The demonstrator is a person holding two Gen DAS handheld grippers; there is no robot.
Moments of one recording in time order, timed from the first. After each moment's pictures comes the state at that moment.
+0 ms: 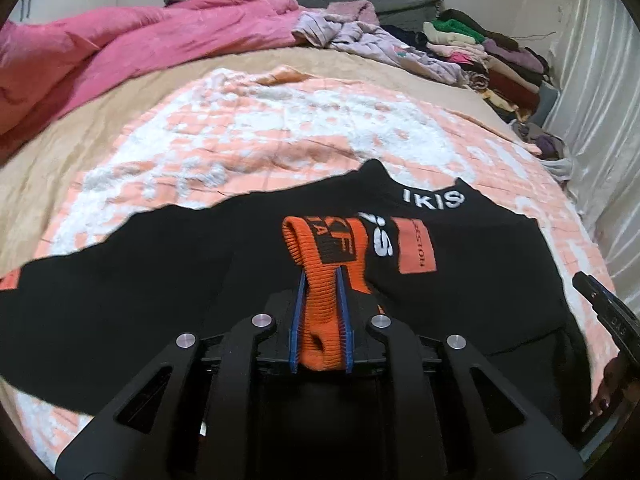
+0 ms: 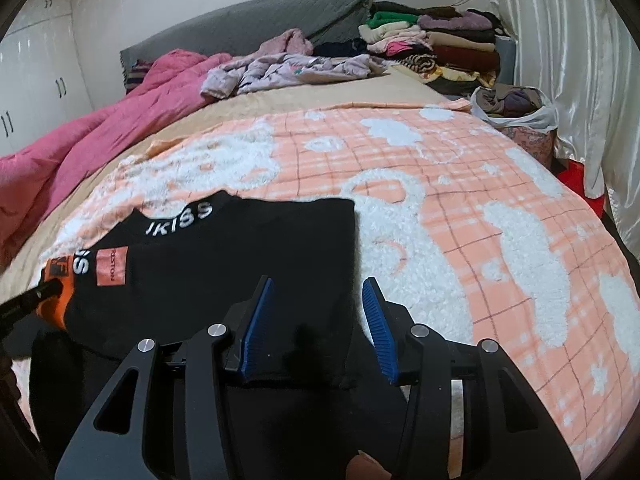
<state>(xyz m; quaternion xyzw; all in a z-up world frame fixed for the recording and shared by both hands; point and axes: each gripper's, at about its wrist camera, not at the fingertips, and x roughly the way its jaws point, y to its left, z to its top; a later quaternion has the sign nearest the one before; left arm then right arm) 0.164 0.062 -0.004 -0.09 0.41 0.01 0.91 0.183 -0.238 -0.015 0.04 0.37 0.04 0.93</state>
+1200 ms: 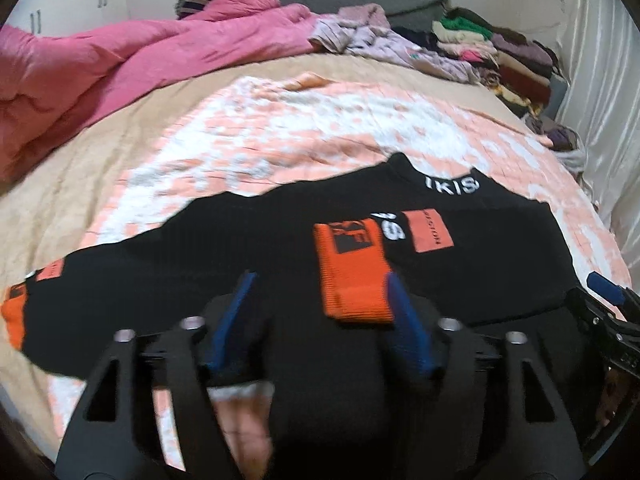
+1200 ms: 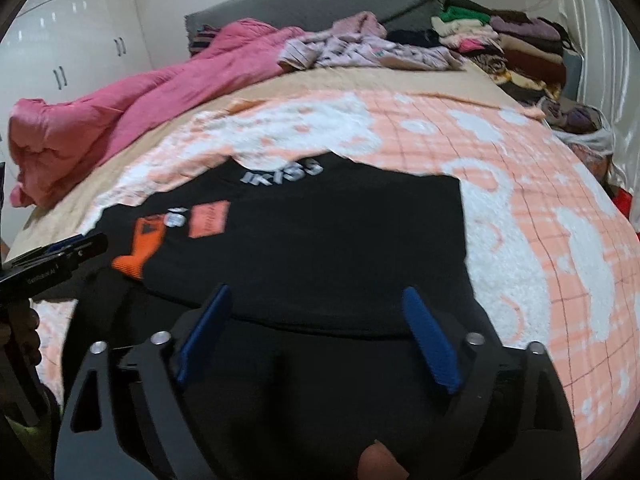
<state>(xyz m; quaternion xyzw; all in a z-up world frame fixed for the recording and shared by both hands) 0.124 0.082 0.006 -0.07 0.41 0.04 0.91 0.151 -0.168 -0.006 0.00 0.39 0.16 0.91</state>
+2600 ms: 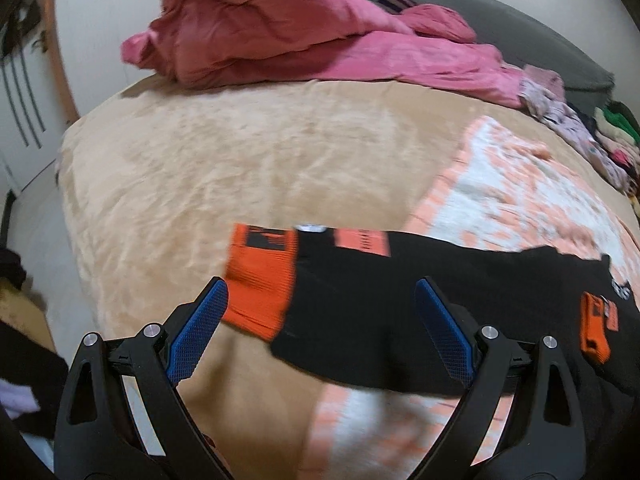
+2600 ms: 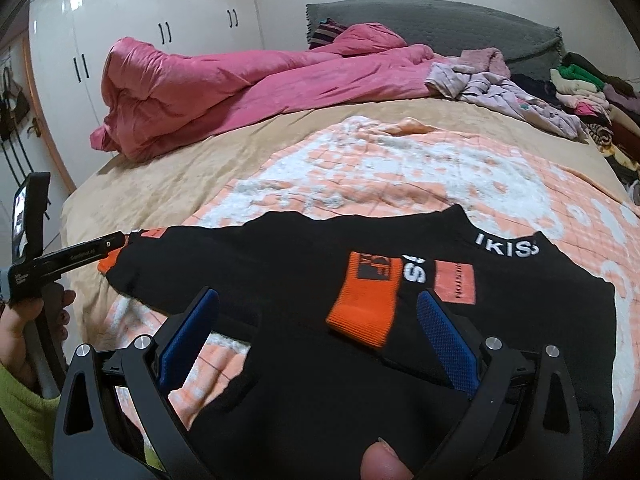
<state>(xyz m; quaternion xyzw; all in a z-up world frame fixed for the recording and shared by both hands) 0.026 0.314 0.004 -0.17 0.38 0.32 0.85 0.134 0.027 0.025 -0.07 0.35 0.32 0.88</state>
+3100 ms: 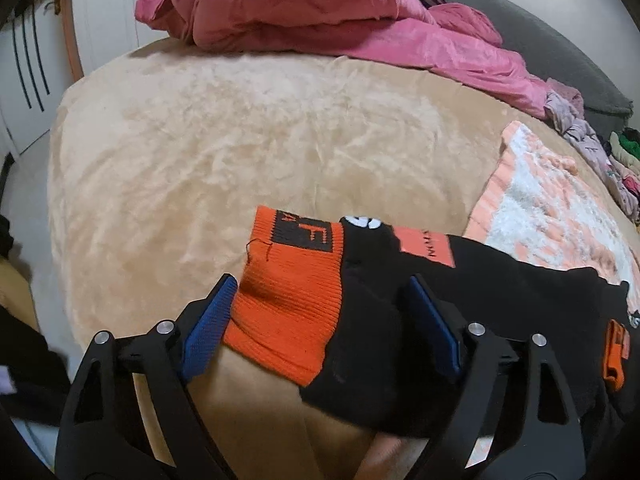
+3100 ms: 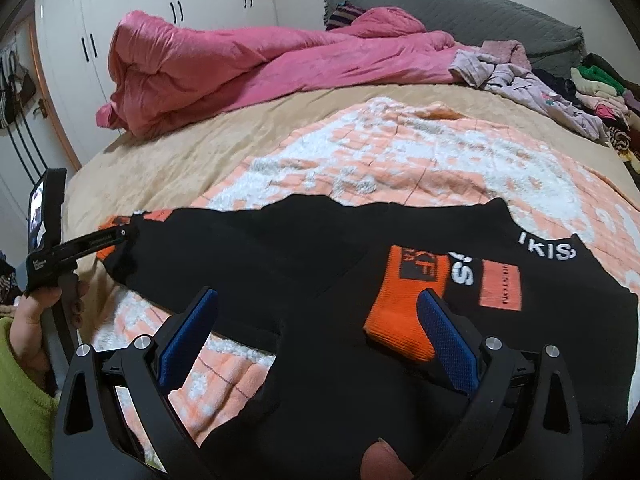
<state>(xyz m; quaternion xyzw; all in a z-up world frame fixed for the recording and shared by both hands) 0.033 0.356 -0.040 -0.21 0.39 0.32 0.84 0.144 0.066 0.001 -0.09 0.38 0.34 0.86</state>
